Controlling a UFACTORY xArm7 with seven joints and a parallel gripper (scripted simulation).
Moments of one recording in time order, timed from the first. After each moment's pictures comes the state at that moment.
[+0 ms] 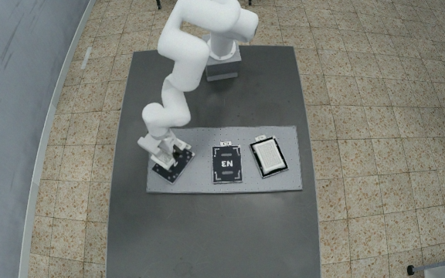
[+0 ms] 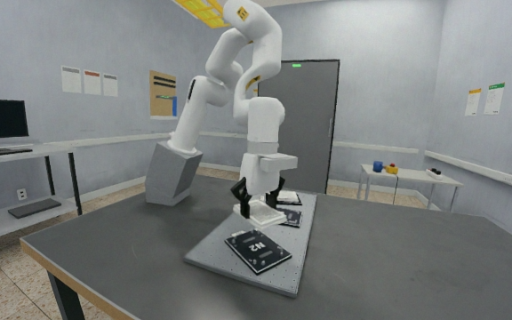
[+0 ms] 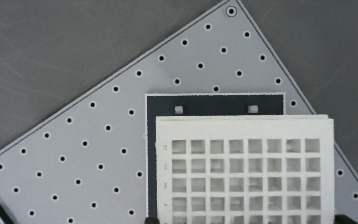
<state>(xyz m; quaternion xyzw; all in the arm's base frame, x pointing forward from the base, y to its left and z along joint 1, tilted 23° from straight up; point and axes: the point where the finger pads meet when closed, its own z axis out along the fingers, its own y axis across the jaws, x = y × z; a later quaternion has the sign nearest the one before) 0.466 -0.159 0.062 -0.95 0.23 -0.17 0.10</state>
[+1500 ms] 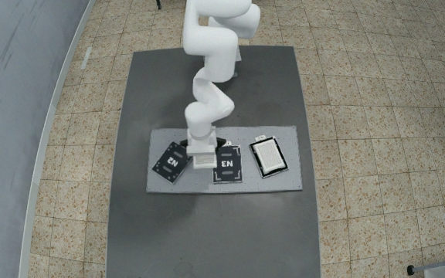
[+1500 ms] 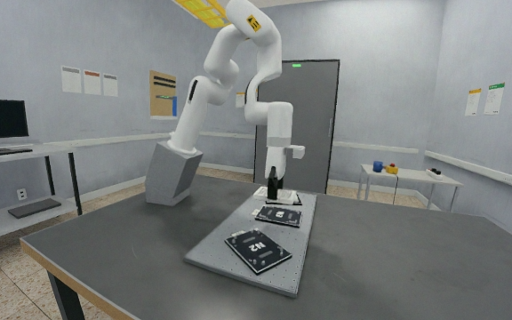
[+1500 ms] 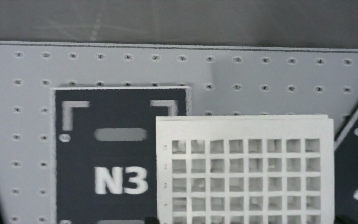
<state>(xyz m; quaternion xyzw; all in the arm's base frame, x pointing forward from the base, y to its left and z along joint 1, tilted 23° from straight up) 0.453 -0.014 0.077 -0.98 -0.07 -0.20 0.04</state>
